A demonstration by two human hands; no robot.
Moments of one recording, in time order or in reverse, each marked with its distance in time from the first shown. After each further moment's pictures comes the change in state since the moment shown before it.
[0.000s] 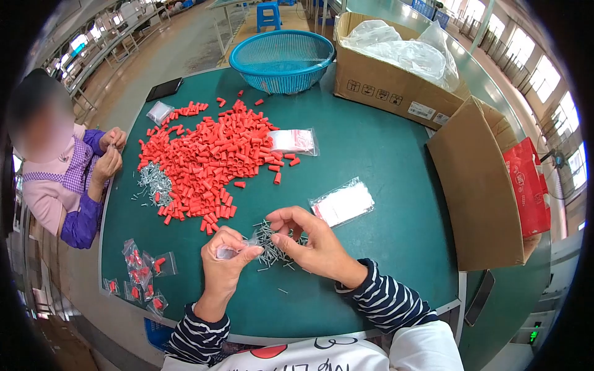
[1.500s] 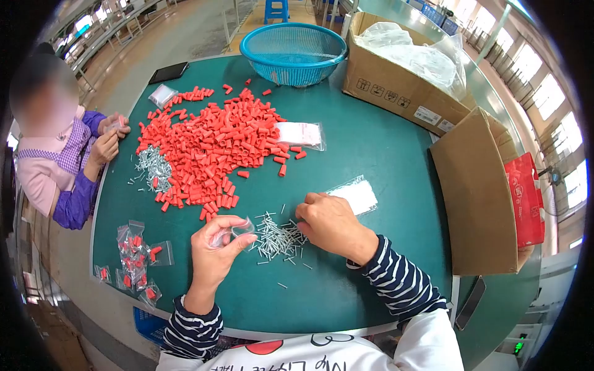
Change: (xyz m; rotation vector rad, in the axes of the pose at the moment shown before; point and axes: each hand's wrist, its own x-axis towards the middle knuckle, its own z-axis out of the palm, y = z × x) left_hand 0.007 0.017 -0.006 0.115 0.069 -0.036; right_hand 0.026 0.001 -0.033 -1.087 -0.323 -0.149
